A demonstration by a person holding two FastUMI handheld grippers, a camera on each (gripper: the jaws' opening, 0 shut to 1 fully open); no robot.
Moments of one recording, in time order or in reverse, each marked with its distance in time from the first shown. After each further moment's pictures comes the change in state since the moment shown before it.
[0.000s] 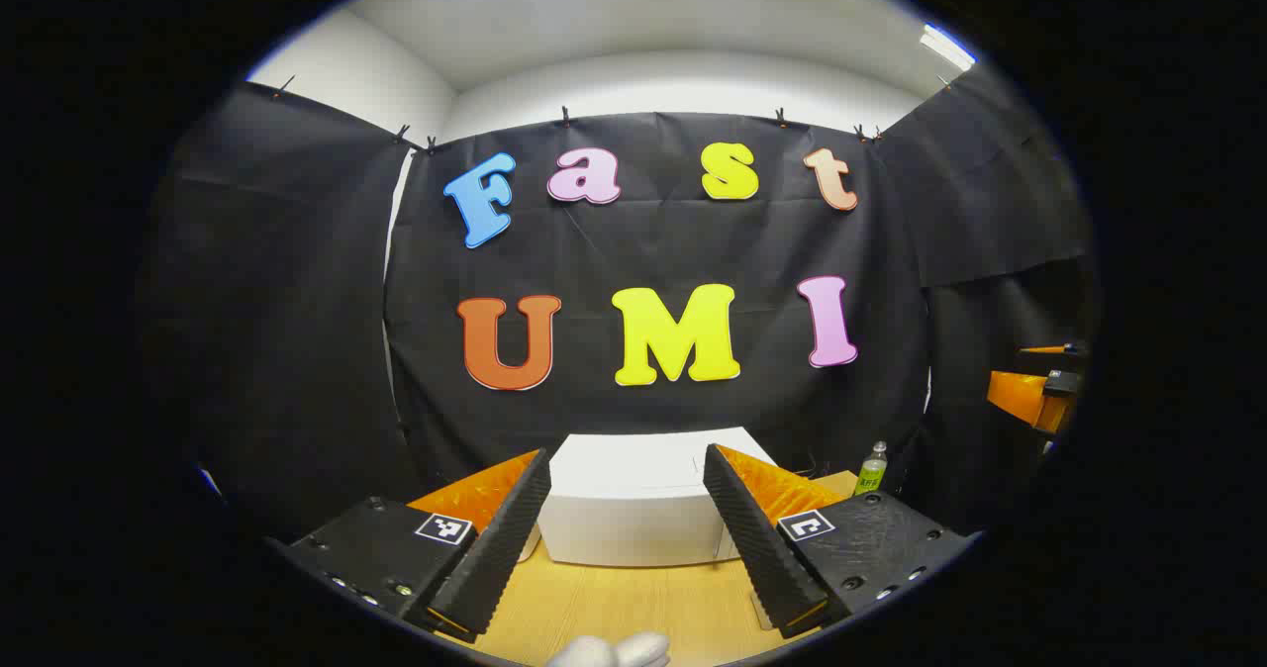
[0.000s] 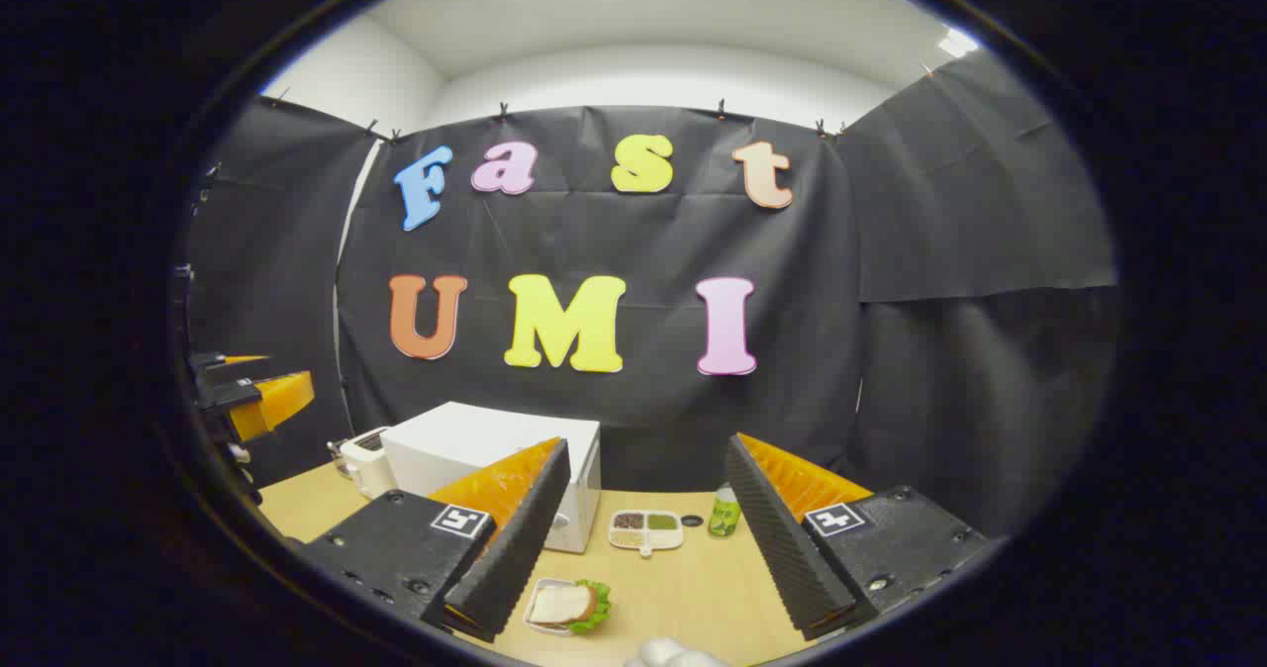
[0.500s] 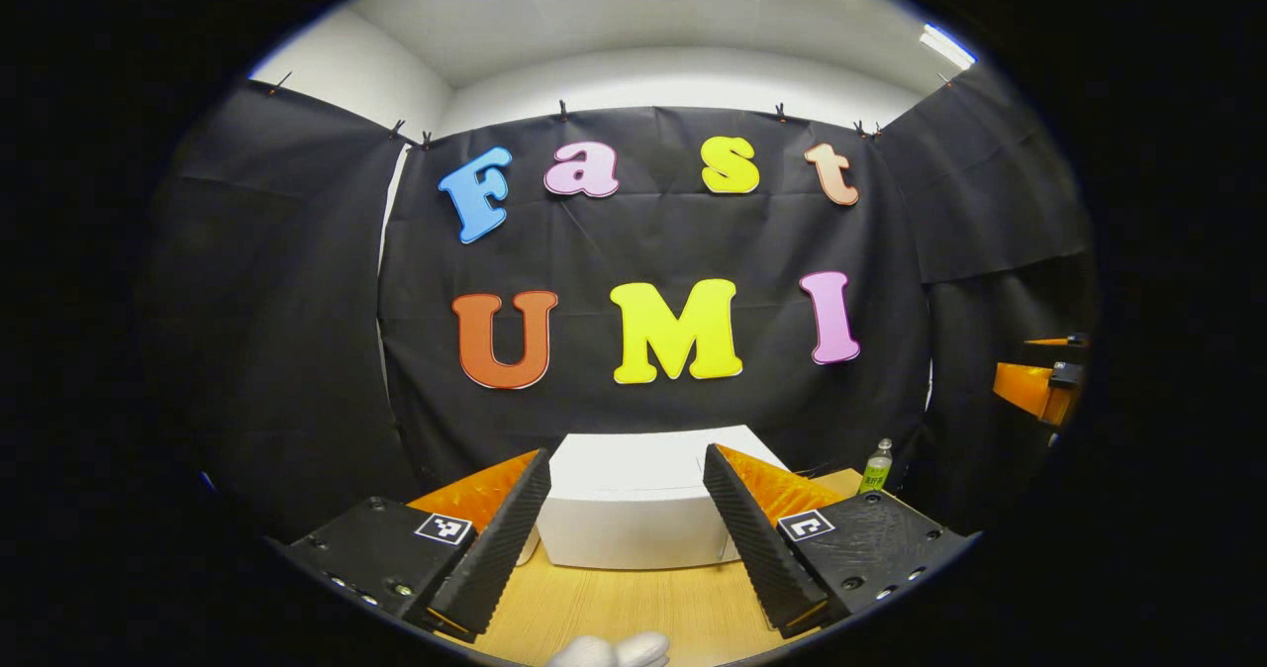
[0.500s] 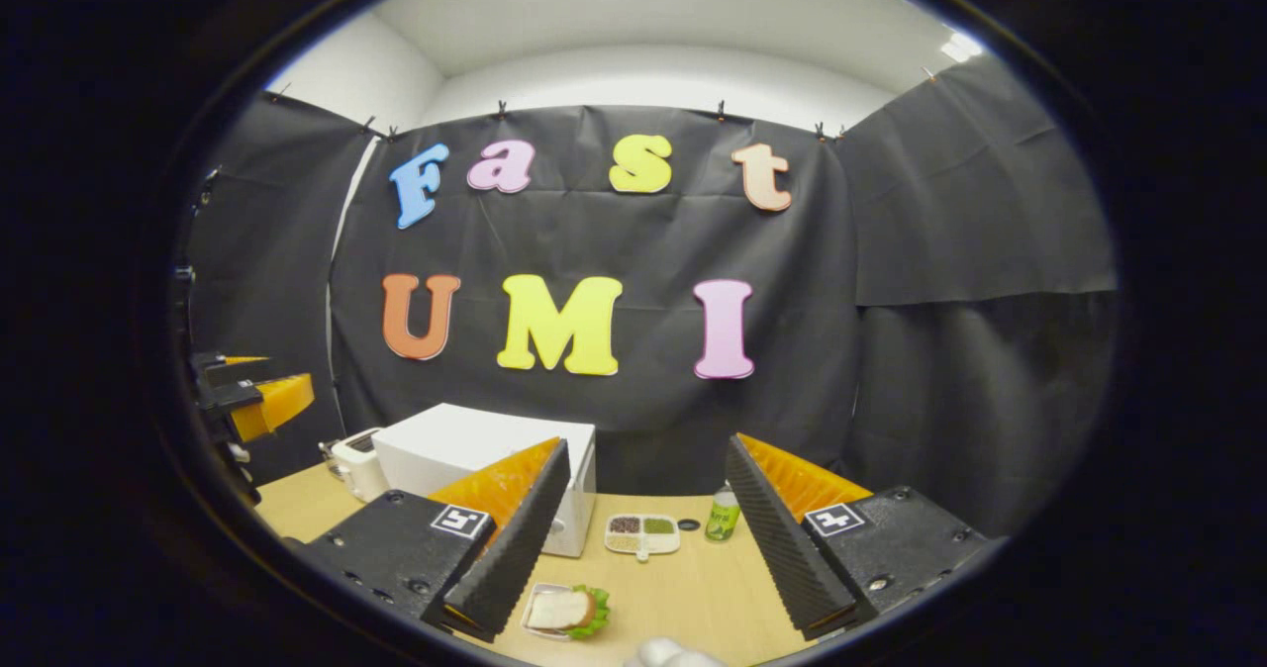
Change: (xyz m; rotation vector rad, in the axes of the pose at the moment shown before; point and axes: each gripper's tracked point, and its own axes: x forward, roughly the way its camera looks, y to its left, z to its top) left arm 0.021 0.004 -0.010 0.007 0.008 -0.011; right arm 0.013 0.003 0.003 -0.011 -0.002 -0.018
